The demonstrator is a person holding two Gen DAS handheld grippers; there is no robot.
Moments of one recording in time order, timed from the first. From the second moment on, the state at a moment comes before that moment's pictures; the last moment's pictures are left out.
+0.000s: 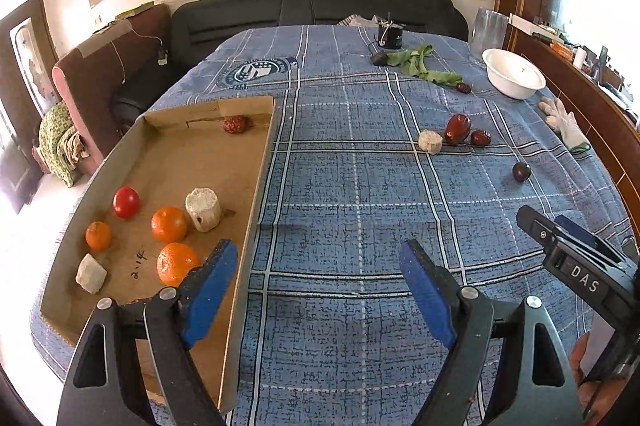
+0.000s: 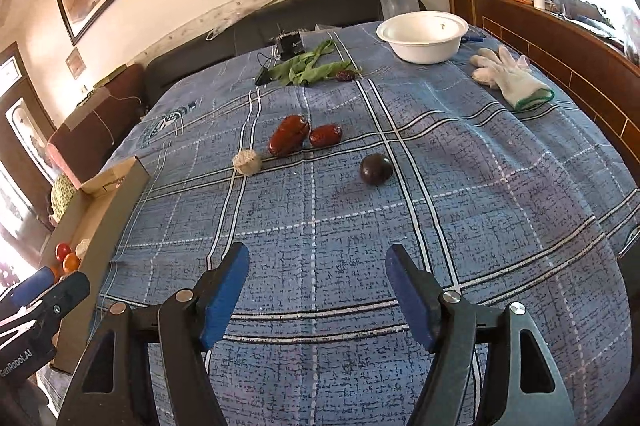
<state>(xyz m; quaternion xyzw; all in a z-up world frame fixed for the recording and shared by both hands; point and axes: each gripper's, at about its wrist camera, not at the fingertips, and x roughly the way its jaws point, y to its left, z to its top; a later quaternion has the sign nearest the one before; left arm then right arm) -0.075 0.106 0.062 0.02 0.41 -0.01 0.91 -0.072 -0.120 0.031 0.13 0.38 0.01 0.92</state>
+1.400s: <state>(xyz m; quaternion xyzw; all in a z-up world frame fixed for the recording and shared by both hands) 0.088 -0.001 0.007 0.05 0.43 -0.14 0.89 0.023 -0.153 0.011 0.04 0.43 0.03 0.90</state>
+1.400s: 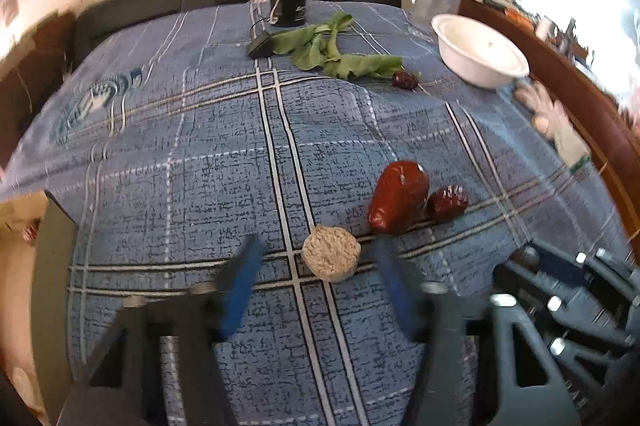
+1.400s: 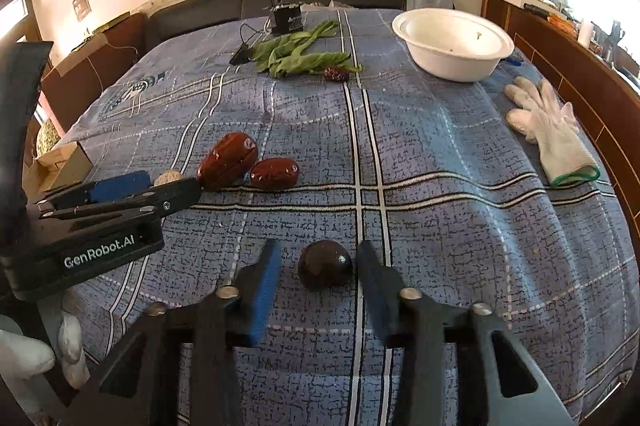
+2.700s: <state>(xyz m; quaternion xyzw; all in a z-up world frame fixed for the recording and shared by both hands) -0.022 0.113 0.079 -0.12 0.38 -0.13 0.91 0.013 -0.173 0.014 0.12 0.40 0.02 0.91</state>
